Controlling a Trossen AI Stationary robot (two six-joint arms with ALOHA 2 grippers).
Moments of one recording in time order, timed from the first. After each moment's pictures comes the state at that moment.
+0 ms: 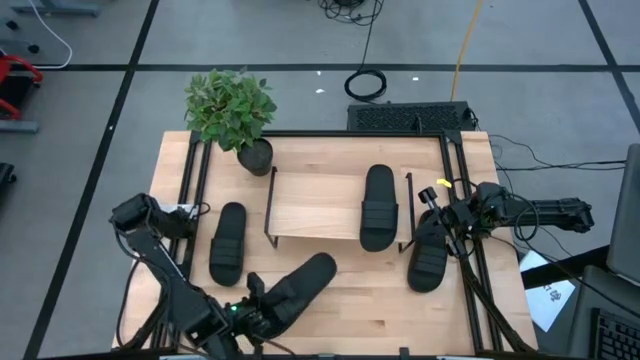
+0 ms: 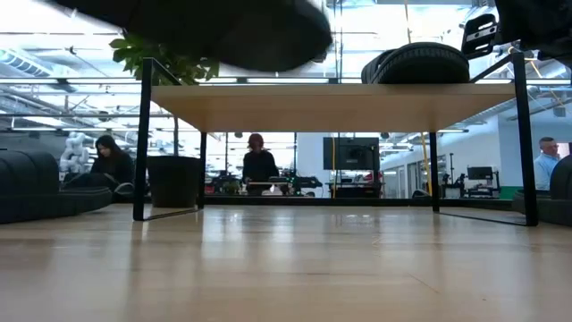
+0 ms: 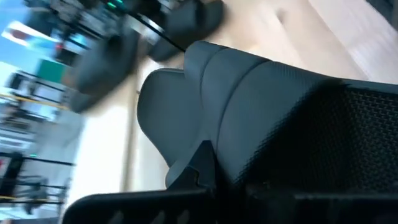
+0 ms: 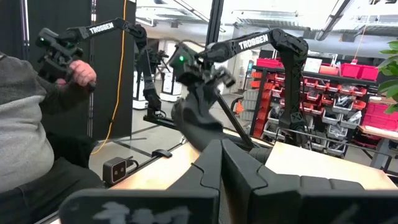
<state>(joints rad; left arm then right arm) -0.92 1.79 1.40 -0.73 -1.00 -0.20 -0.02 0.21 0.13 0.24 -0.47 -0.07</state>
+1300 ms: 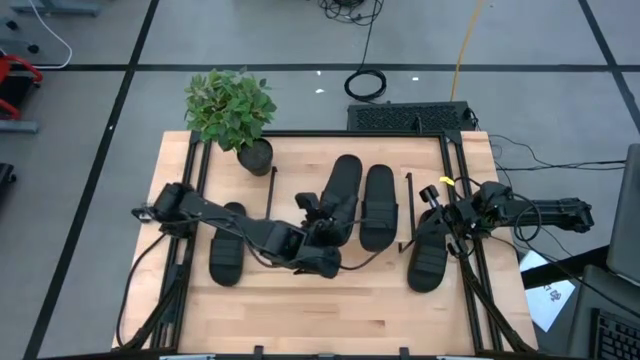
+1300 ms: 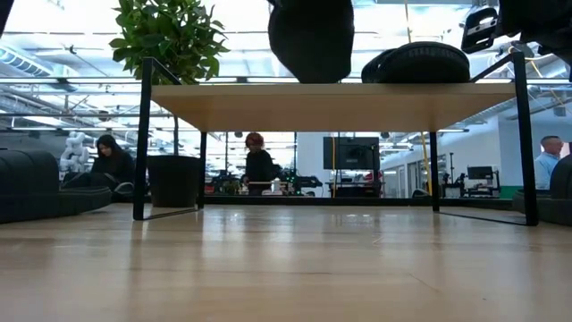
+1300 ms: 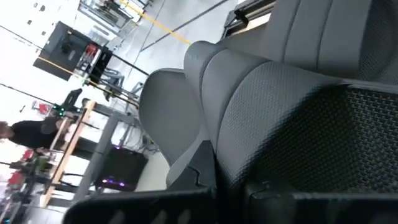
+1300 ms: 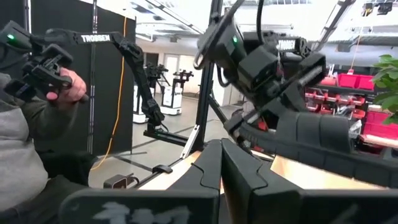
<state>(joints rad) -0.33 1.95 1.79 -0.80 -1.07 -0.05 -0.02 0.21 0.13 0.31 -0.47 -0.01</state>
